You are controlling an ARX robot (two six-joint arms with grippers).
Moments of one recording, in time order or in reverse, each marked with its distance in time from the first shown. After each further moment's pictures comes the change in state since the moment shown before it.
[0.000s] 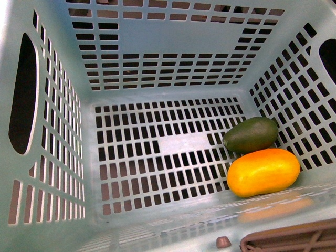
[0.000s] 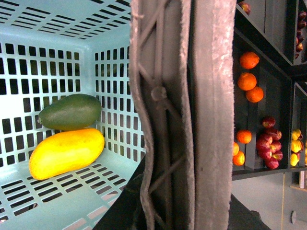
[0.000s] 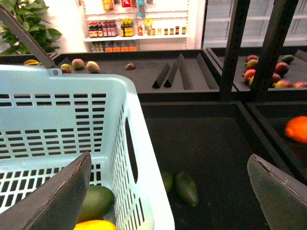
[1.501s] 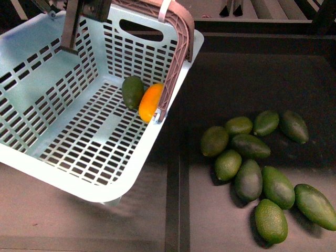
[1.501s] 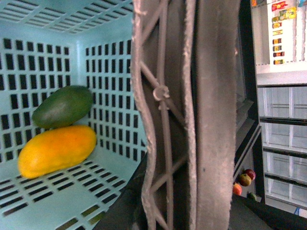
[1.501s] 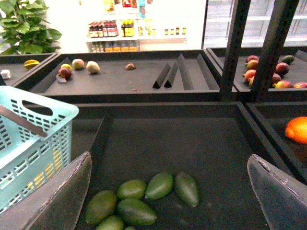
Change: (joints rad) left arm 0.432 0.237 -0.120 0.372 -0.320 -0.451; right arm 0.000 -0.001 0.000 0.000 -0.001 0.000
